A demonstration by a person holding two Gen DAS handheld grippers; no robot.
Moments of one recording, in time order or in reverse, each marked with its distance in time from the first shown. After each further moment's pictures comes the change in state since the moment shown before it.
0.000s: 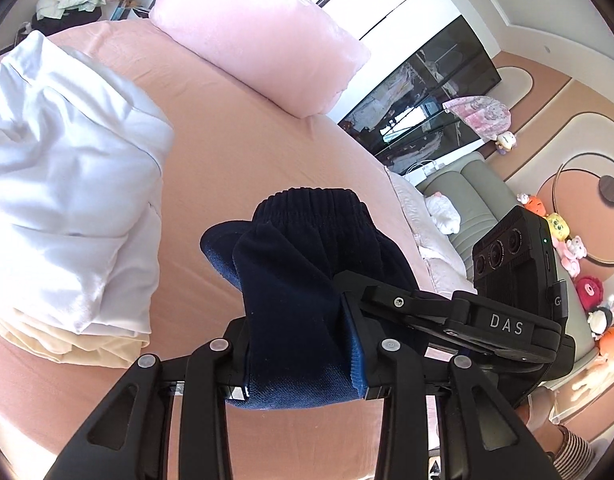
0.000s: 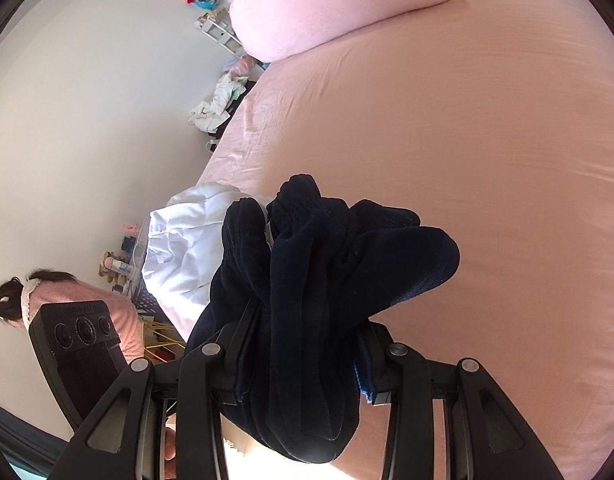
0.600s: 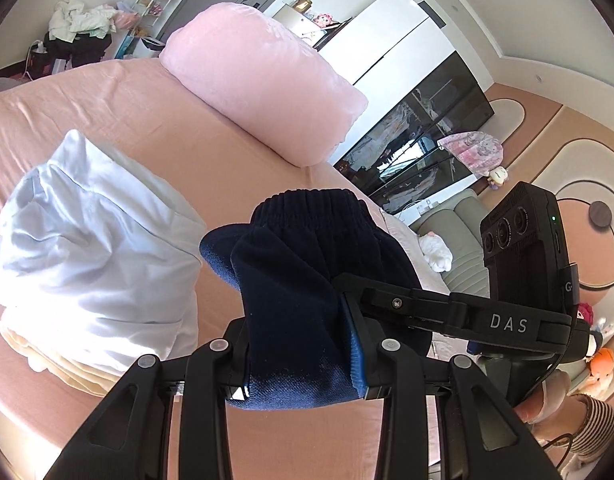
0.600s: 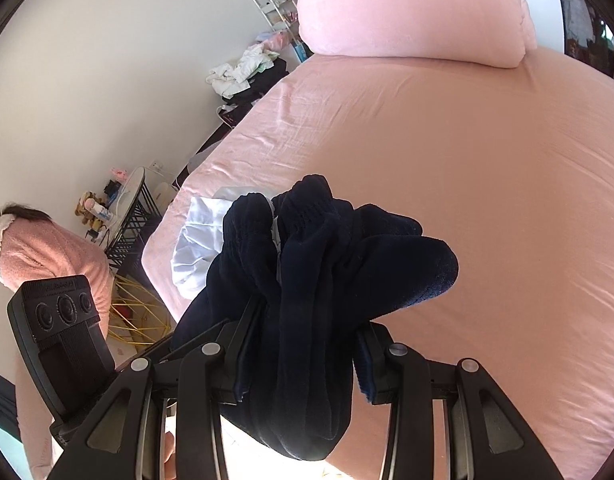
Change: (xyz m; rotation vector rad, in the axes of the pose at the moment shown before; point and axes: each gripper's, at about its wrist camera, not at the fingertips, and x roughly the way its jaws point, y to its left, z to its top) left arm -0.059 0.008 0.040 -0.012 -0.135 -0.006; right arm -0.009 0.108 0.033 -0.250 0.062 -0.111
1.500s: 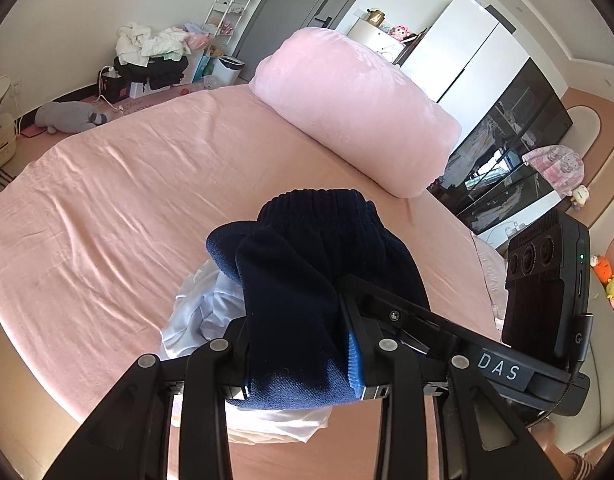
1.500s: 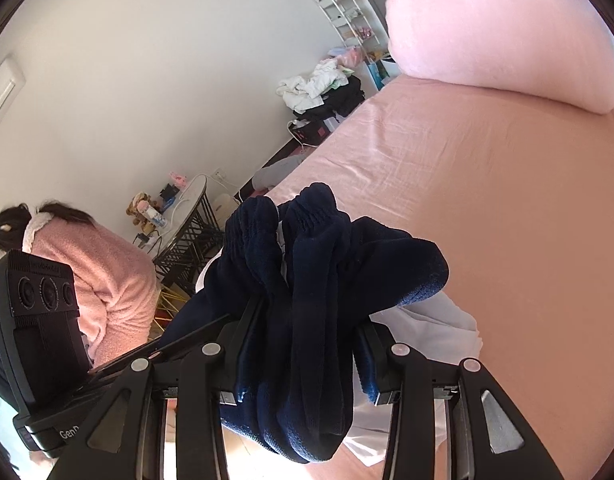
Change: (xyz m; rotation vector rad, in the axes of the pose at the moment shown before) left arm -0.039 0.072 0.065 -0.022 -0.018 0.331; right arm 0.096 0.081 0.065 -0.072 -0.080 0.202
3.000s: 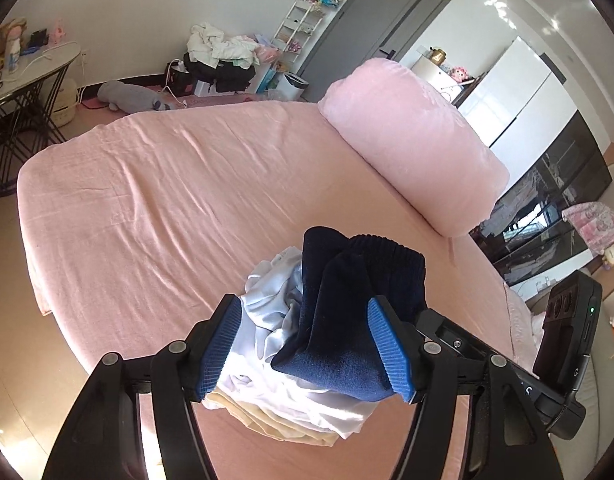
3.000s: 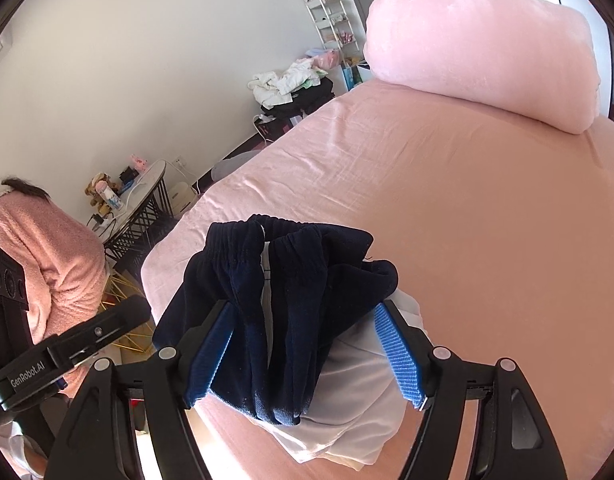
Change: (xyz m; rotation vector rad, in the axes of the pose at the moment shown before) left arm -0.034 0.048 -0.035 -0.198 -0.117 0.128; right arm 0.002 -0.018 -0.022 -0.103 -0.002 -0.170
